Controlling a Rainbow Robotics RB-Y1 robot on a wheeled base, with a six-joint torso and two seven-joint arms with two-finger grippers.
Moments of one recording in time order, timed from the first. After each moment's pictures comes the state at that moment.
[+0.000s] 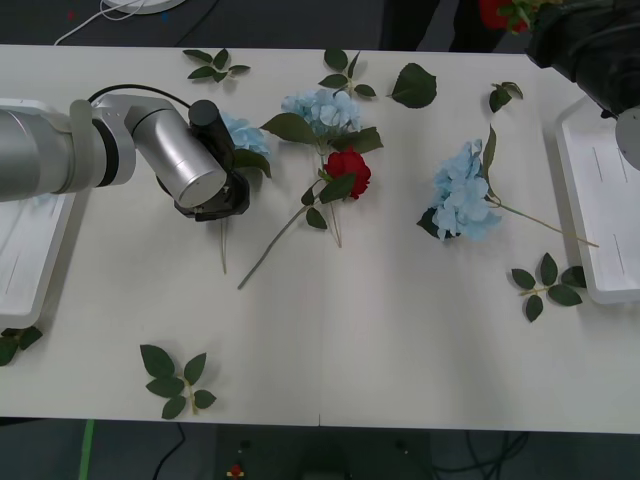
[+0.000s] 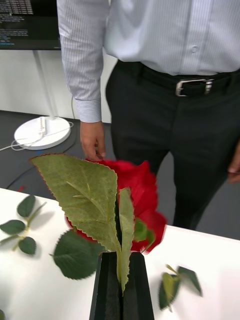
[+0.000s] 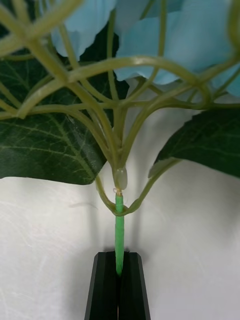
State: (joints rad) right arm -0.58 -0.87 0.25 -1.53 -0.57 0.35 1.26; left arm -1.39 0.61 -1.81 -0.93 1.43 0.64 -0.59
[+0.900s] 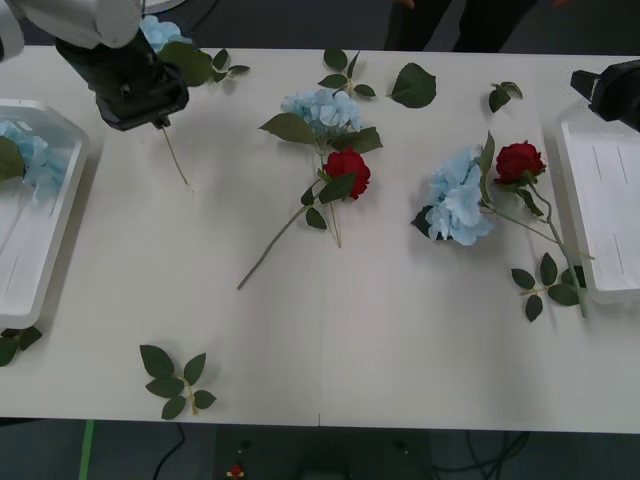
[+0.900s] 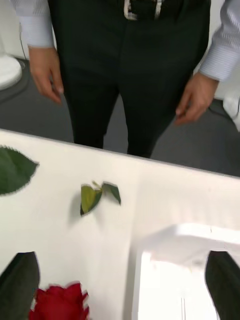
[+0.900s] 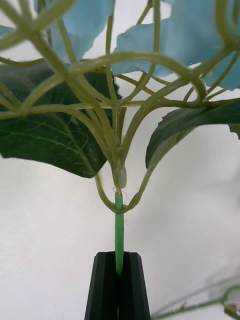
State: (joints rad) right arm -0.42 -1.01 0.20 -1.57 -0.58 0.51 1.27; left arm -1.43 0.81 -1.21 -0.82 1.43 1.13 -0.77
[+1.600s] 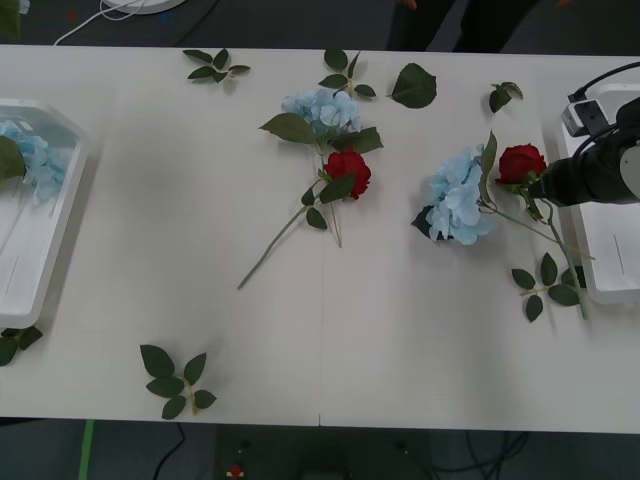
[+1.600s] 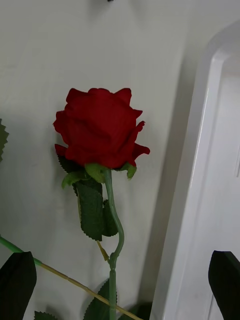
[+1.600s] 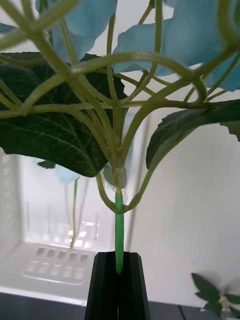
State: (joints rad) right arm -0.58 -1.01 0.46 -1.54 -0.75 1.10 1.27; left arm -1.44 1.17 -0.86 -0.72 1.35 1.52 -1.61
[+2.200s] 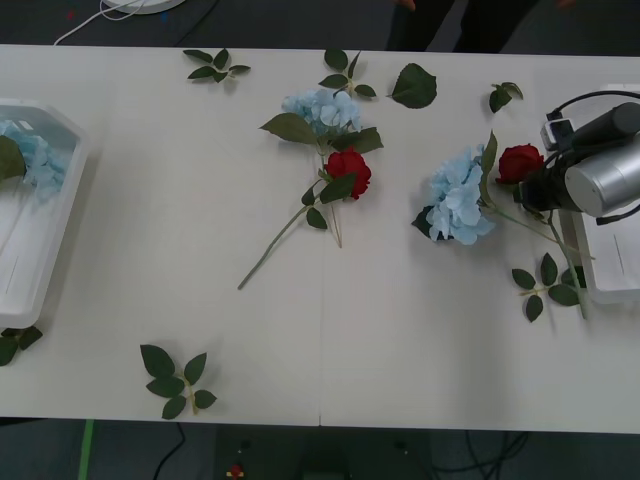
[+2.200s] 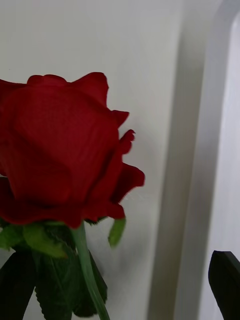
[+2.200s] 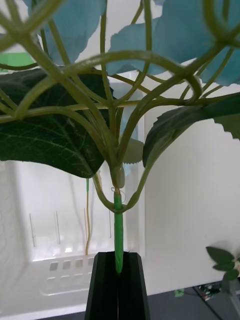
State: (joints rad) right arm -0.70 -0.81 0.56 -1.14 -0.60 0.91 1.27; left arm -1.43 1.22 -0.81 -0.20 1.64 1.51 -2.30
